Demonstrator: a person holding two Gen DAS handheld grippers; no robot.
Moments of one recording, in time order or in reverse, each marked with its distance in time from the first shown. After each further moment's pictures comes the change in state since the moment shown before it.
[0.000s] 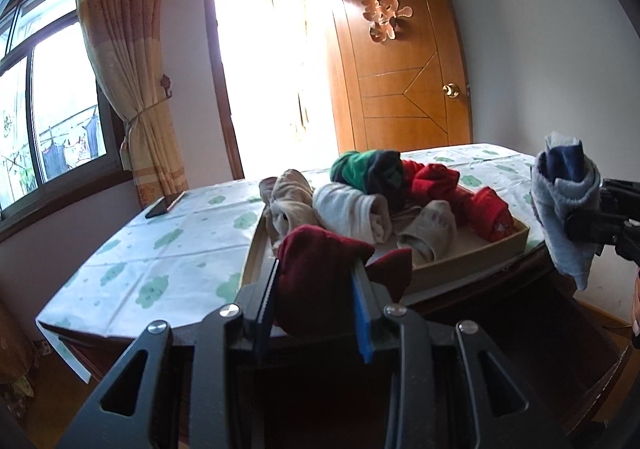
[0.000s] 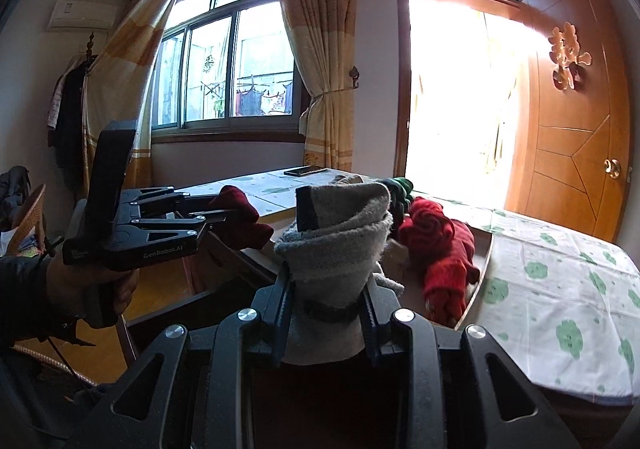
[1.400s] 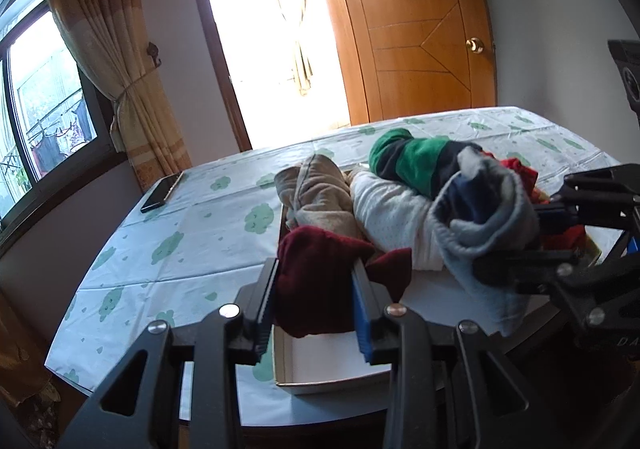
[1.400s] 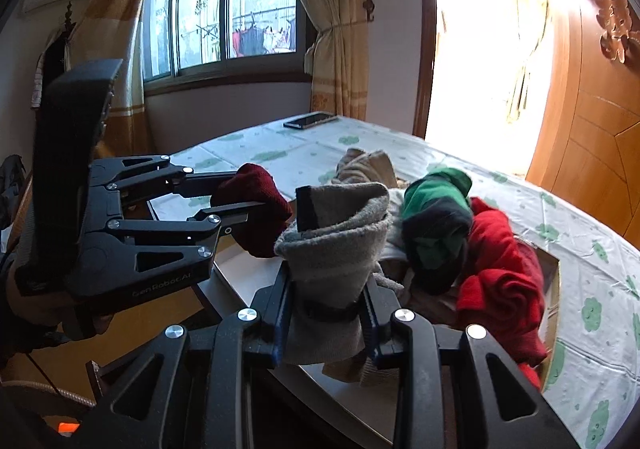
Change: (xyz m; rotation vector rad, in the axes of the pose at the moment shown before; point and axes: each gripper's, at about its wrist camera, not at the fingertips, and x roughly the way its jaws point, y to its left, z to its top) left arm 0.095 0.030 0.045 0.045 0.209 0.026; right arm 0.144 -0.006 0.059 0.014 0.273 0.055
